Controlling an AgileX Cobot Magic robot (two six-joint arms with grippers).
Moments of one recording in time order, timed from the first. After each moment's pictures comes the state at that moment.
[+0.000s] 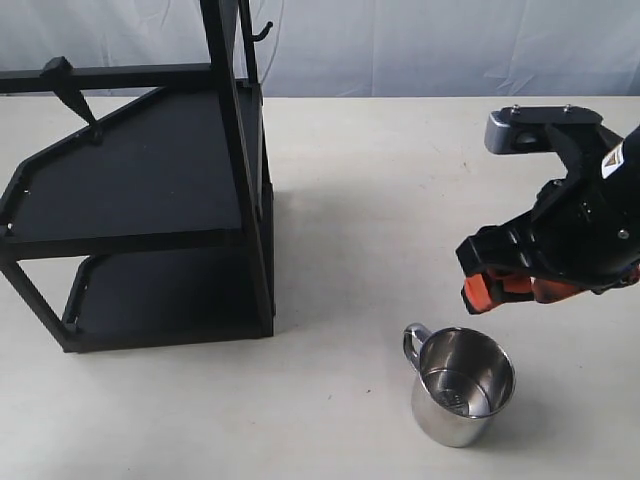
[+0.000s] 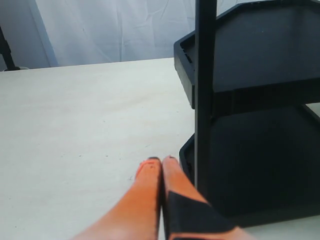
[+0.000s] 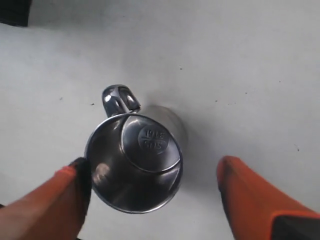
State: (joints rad) left arm -0.06 0.00 0.00 0.04 0.32 0.01; right arm 0.24 1.30 -0.86 0.25 0.98 -0.02
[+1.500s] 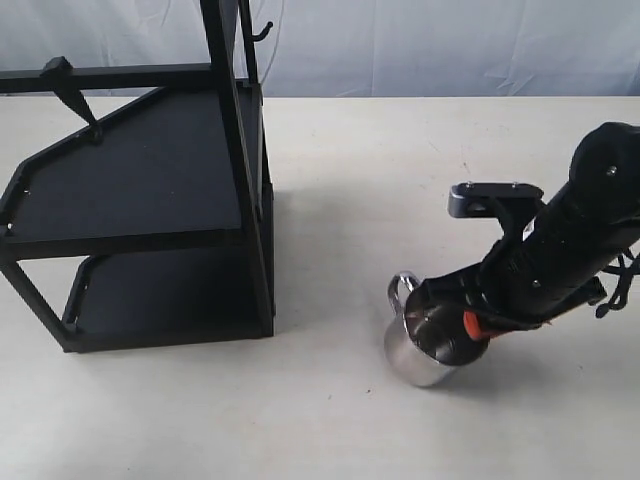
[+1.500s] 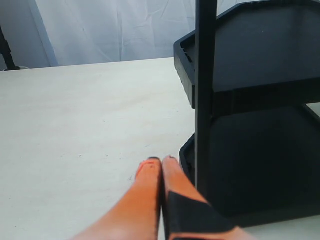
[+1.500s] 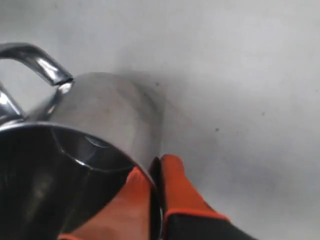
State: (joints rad) left arm -0.06 0.00 0.00 0.04 0.32 0.01; right arm 0.24 1.59 -0.75 0.32 0.66 -0.03
